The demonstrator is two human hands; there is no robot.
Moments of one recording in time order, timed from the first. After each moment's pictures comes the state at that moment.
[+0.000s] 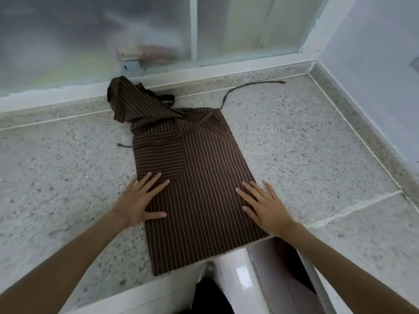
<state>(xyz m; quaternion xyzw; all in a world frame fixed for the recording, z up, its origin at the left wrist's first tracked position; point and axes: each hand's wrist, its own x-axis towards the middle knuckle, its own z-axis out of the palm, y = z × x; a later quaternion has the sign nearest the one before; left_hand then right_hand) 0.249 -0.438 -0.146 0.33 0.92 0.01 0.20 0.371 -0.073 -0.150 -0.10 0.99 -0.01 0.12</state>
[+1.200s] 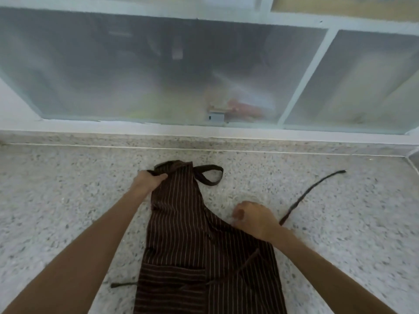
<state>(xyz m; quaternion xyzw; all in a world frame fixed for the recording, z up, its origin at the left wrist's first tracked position) 0.059 -0.523 -0.117 -0.30 0.84 0.42 0.19 0.130 -0.224 -0.115 -0.13 0.95 -0.15 0.23</state>
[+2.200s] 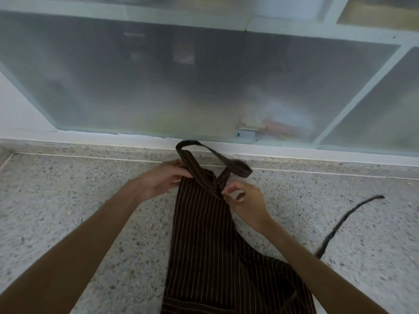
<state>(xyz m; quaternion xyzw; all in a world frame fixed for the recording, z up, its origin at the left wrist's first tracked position) 0.014 -0.553 -0.060 -0.10 0.64 0.70 0.31 0.052 -0.323 -0.105 -0.09 0.87 -0.48 0.02</state>
